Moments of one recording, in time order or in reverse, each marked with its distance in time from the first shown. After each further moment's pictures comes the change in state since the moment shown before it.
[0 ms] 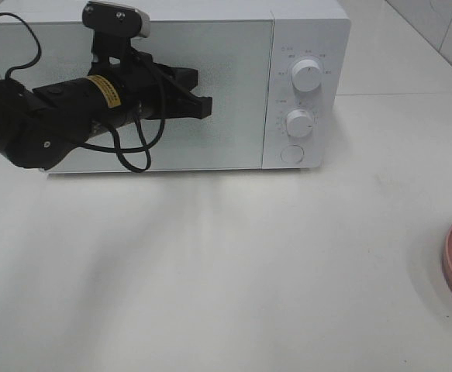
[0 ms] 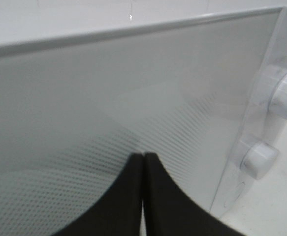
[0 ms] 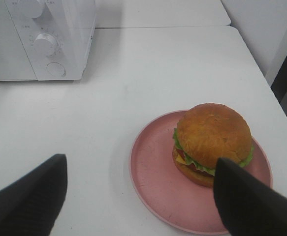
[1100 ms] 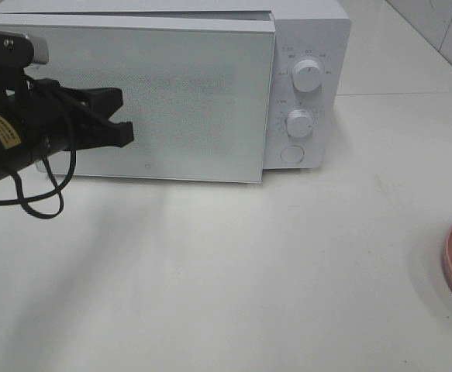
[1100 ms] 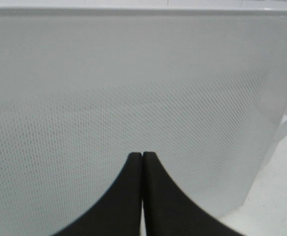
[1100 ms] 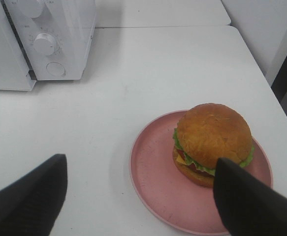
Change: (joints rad) left arm 0.083 -0.244 0.392 -0.057 -0.179 0.020; right arm 0.000 0.000 0.000 0.000 0.000 0.000
